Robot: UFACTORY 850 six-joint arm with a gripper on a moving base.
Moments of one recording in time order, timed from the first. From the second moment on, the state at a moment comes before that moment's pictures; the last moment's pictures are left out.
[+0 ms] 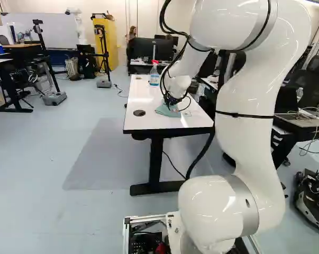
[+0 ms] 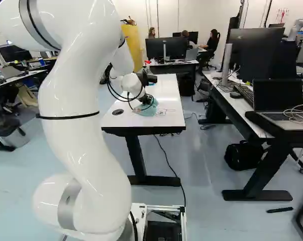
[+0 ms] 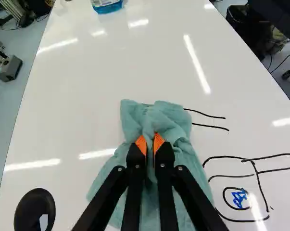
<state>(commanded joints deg) -1.0 -22.3 -57.2 12.3 9.0 0.0</state>
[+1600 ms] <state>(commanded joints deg) -11.8 -28.5 -65.2 12.3 9.0 0.0</state>
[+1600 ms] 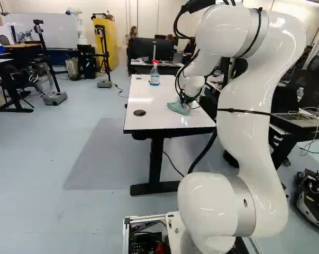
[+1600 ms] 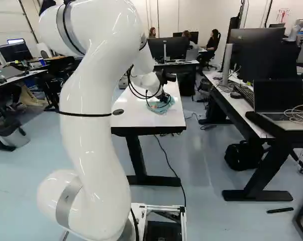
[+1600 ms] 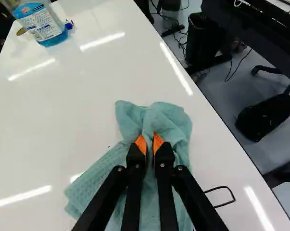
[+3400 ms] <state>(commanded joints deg) -16.9 -14.1 -48.2 12.3 9.0 0.0</state>
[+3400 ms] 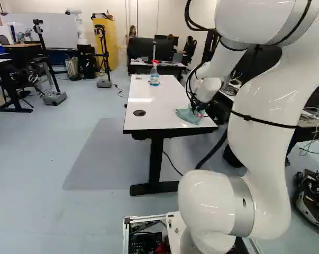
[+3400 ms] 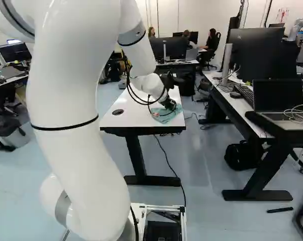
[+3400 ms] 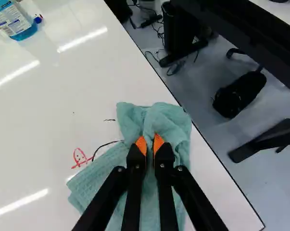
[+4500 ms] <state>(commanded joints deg) -8.4 -11.2 -44.8 12.3 9.0 0.0</state>
